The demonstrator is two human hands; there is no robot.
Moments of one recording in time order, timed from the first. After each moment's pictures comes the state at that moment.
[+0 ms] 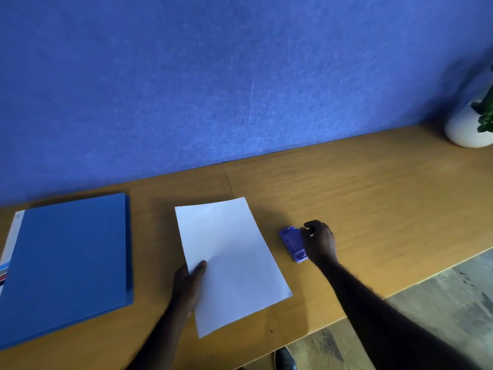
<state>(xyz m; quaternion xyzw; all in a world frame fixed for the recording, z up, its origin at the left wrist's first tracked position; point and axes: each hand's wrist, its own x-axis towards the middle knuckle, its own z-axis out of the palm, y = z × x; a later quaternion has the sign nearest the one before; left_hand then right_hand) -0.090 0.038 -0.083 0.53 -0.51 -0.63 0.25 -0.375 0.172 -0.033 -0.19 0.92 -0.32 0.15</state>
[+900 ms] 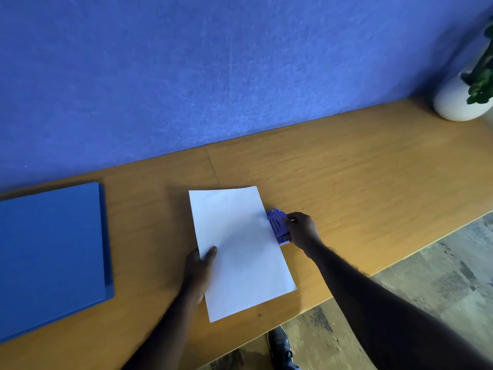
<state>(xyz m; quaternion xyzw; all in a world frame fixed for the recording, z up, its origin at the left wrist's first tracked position) -0.141 0.062 -0.105 0.51 -0.54 -0.63 0.22 -0.384 0.176 -0.070 -0.14 0.87 -0.35 0.31</state>
